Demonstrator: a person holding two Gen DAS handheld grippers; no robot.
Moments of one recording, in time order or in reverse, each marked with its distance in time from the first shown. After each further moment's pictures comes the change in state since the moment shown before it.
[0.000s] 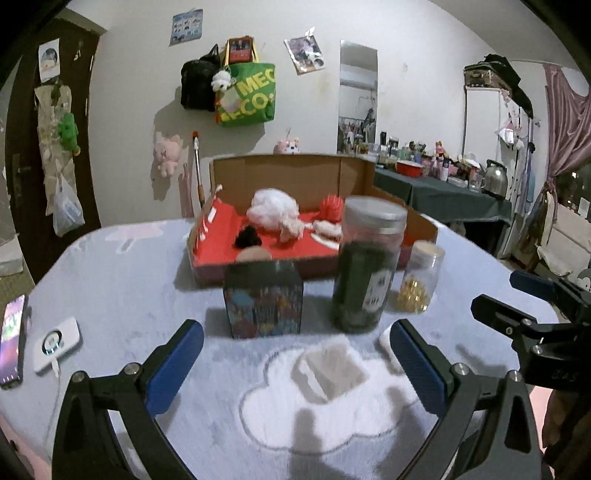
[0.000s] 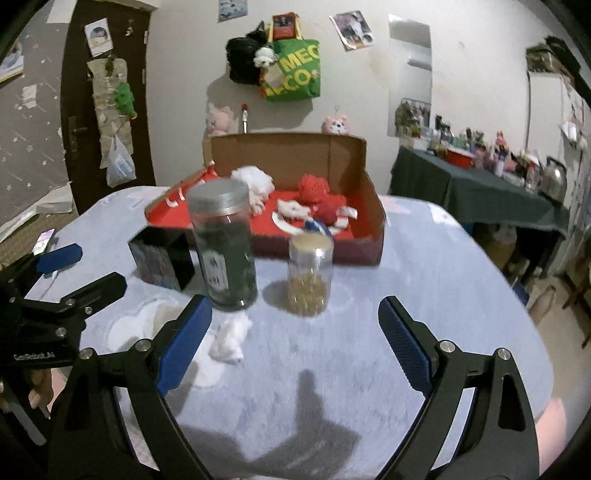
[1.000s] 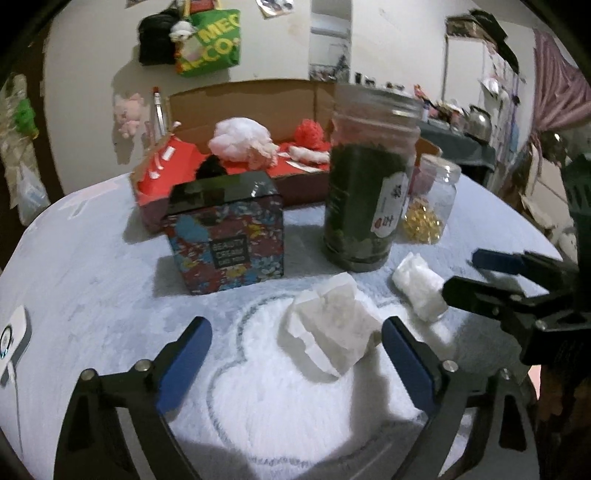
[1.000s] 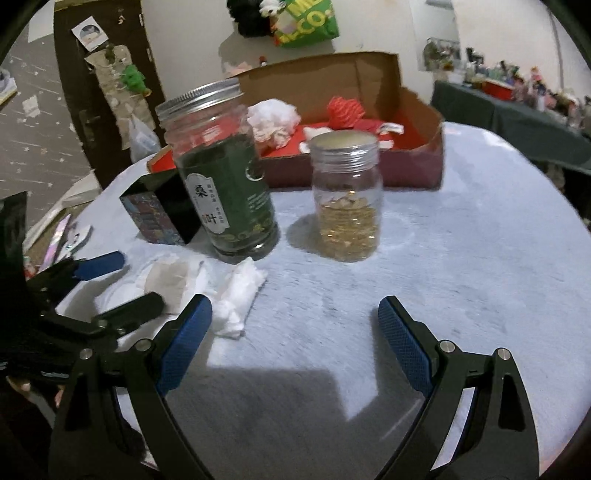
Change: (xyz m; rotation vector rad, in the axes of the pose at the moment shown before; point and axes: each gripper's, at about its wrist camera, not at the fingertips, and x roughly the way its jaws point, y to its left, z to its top) left arm 0.063 0.001 -0.026 0.099 0.228 -0.112; right arm 0.074 -0.010 -0.028 0.084 0.203 0.220
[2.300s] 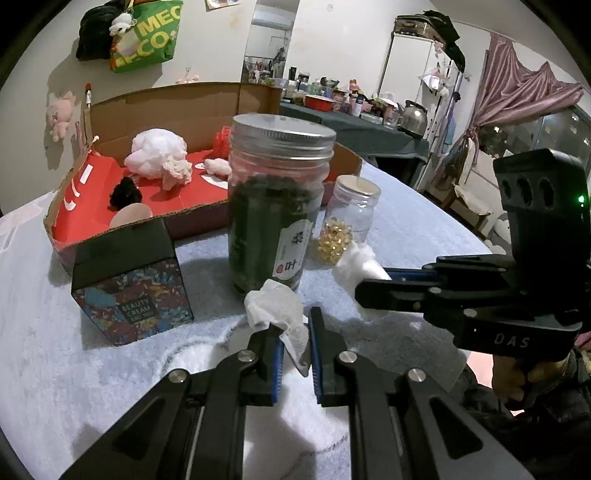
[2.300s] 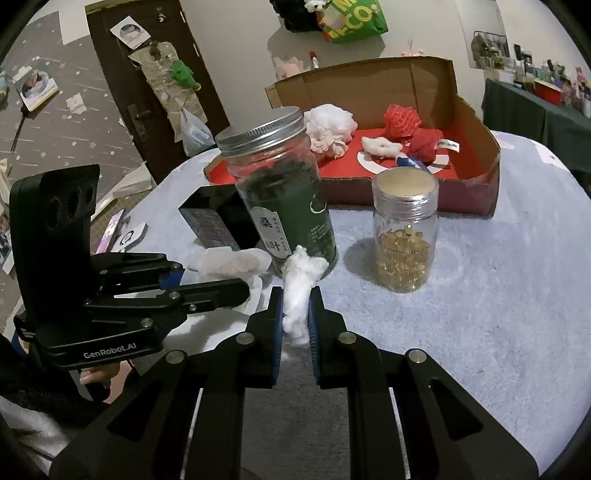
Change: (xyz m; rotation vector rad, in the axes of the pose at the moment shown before) left arm -0.002 -0.022 0.038 0.053 0.035 -0.293; right arm -0.014 0.007 0.024 -0.050 0.035 0.208
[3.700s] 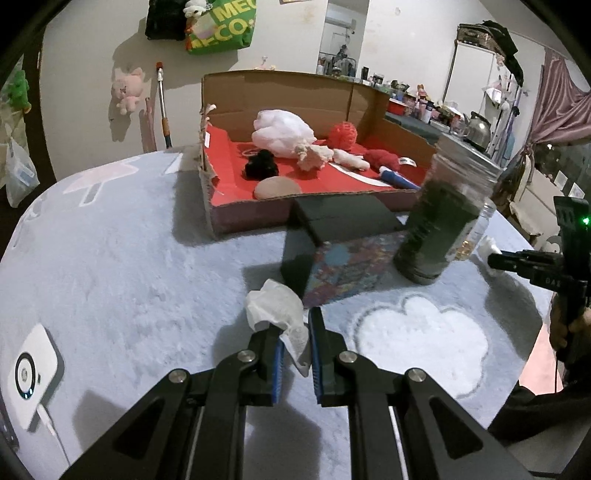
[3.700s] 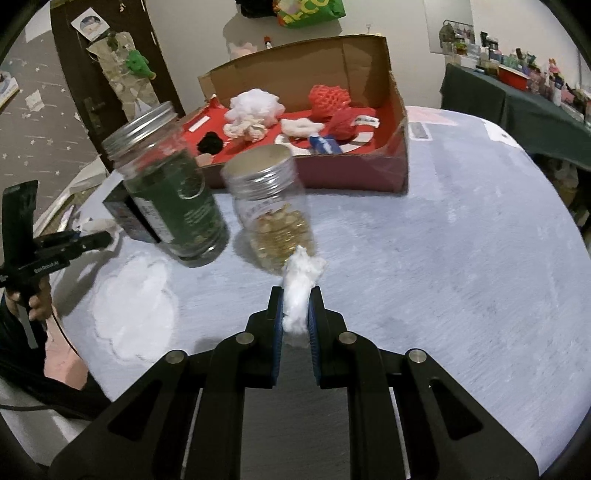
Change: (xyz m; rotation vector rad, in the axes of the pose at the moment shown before) left arm -0.041 0.106 -0.024 -0.119 0.018 0.201; right arm -0.008 -0.066 -0.001 0.032 0.066 -0.169
